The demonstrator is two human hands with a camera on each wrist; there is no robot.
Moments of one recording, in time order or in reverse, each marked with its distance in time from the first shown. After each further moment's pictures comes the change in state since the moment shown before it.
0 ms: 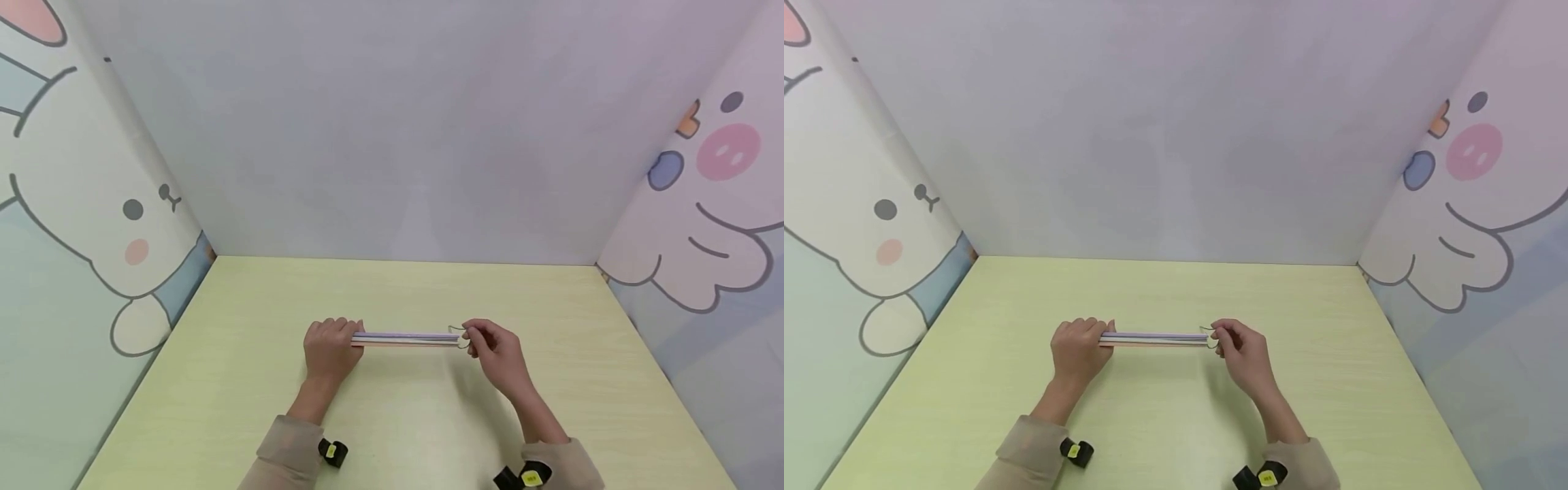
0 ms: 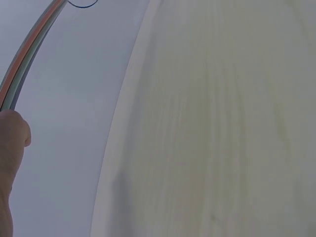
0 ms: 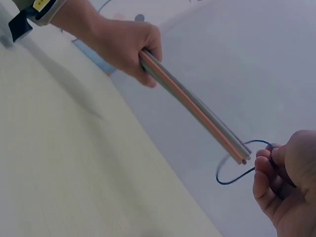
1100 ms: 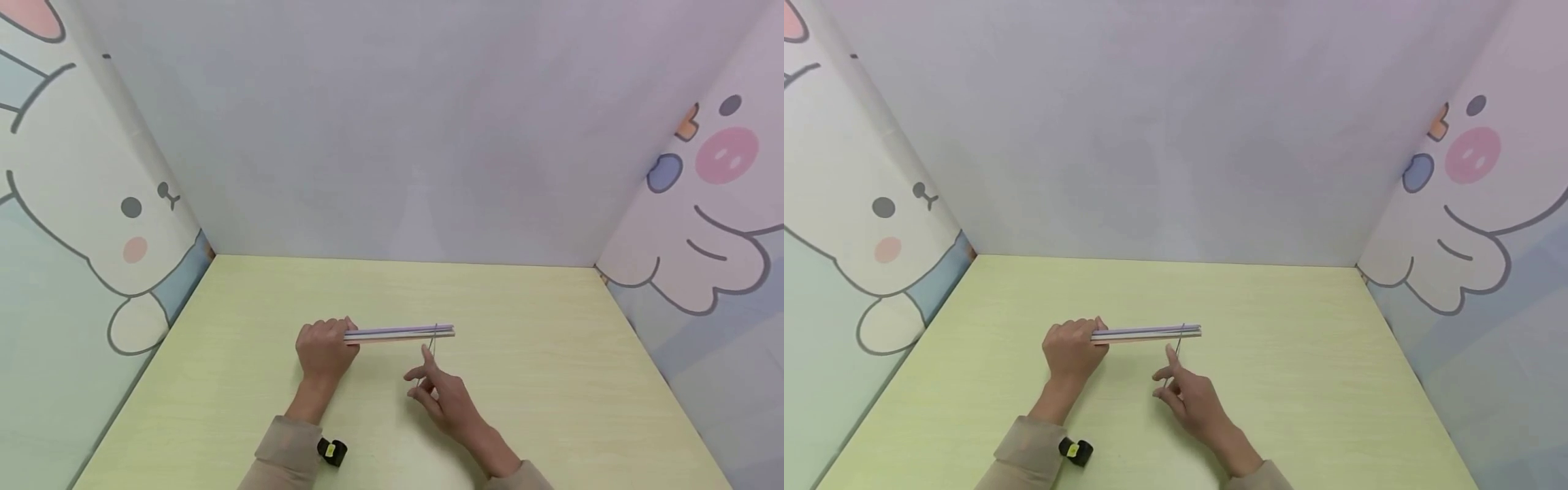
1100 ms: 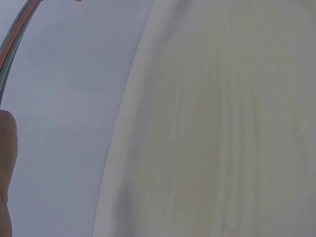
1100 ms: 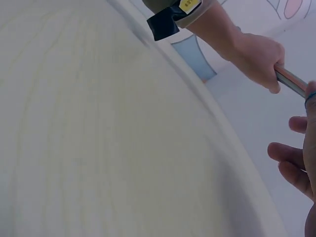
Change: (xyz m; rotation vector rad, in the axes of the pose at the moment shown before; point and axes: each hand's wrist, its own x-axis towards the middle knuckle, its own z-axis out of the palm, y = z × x) left_hand 0.002 0.001 0.001 0.041 0.116 -0.129; right_hand -0.039 0.031 0.079 -0.138 -0.135 -0.846
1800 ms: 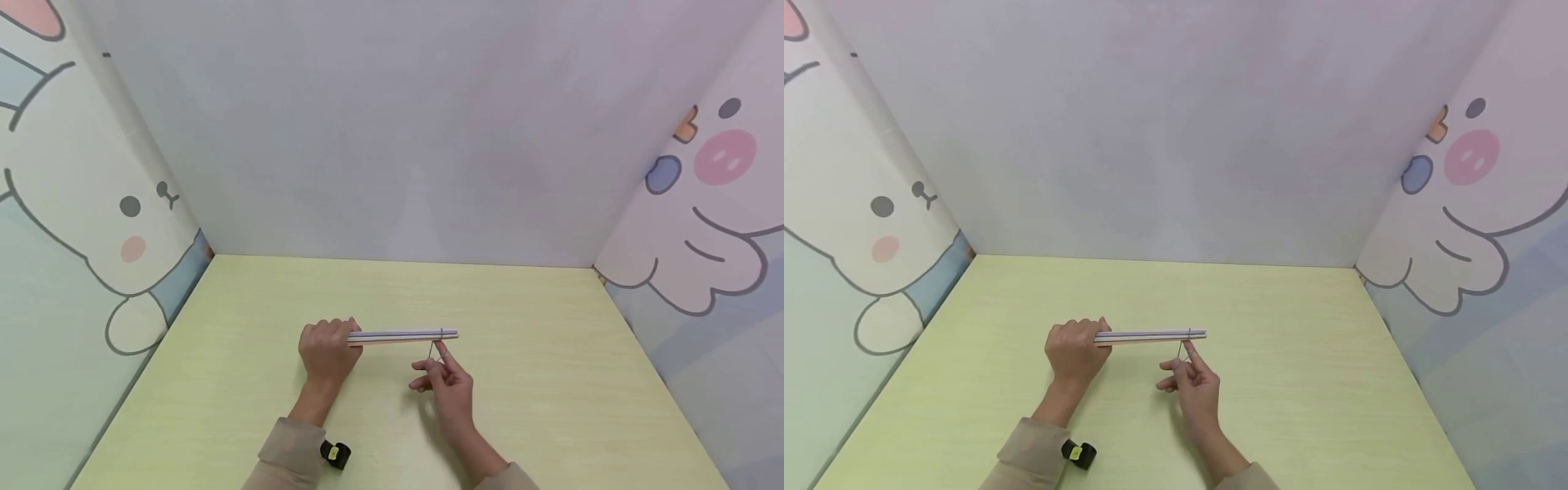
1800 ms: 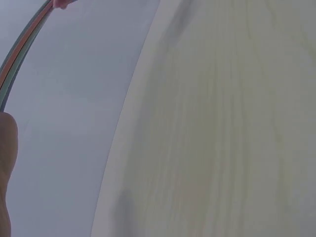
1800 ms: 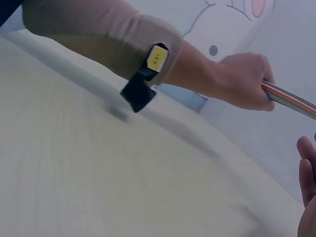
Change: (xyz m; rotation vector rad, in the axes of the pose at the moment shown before) left_hand 0.002 0.006 -0.001 -0.017 0.067 0.033; right_hand 0.013 -0.029 0.013 0.589 0.483 0.974
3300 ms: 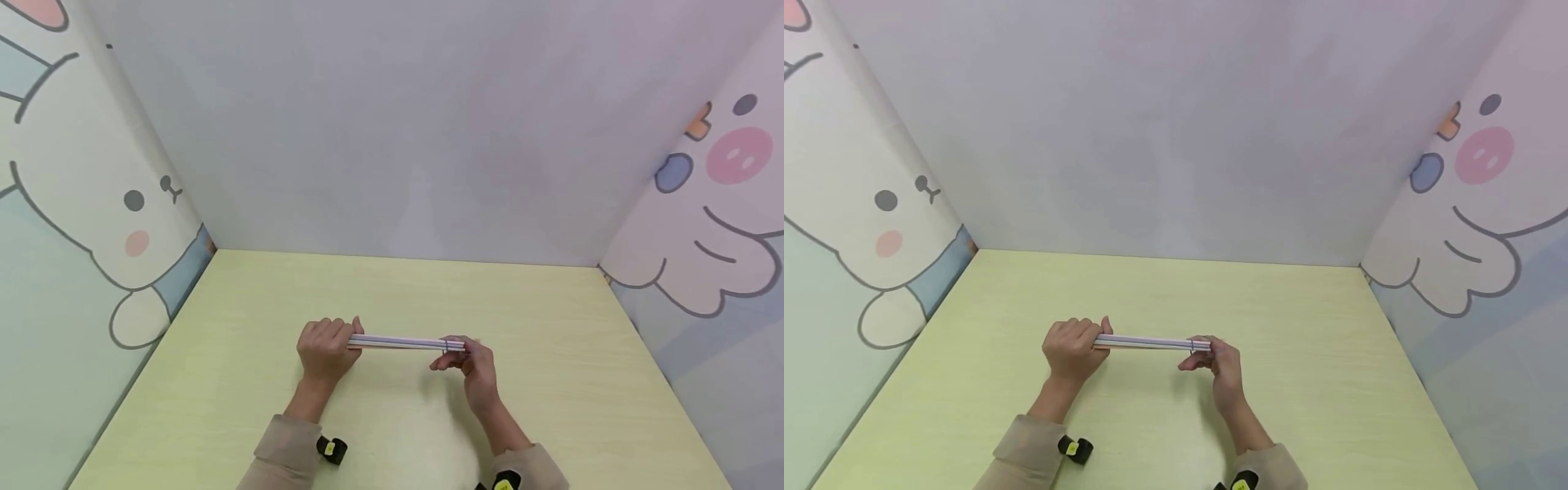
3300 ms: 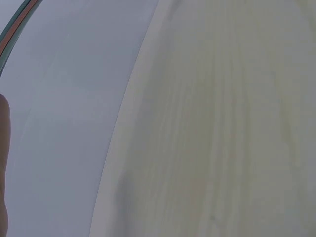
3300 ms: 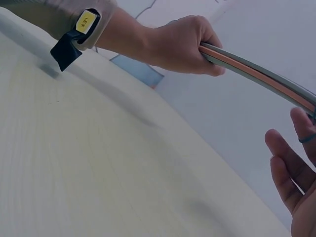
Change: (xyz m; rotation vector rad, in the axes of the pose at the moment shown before) left_hand -0.001 -0.012 -0.001 -0.067 0.124 0.150; right_hand 0.041 -0.017 -0.039 0.088 -0.406 -0.381
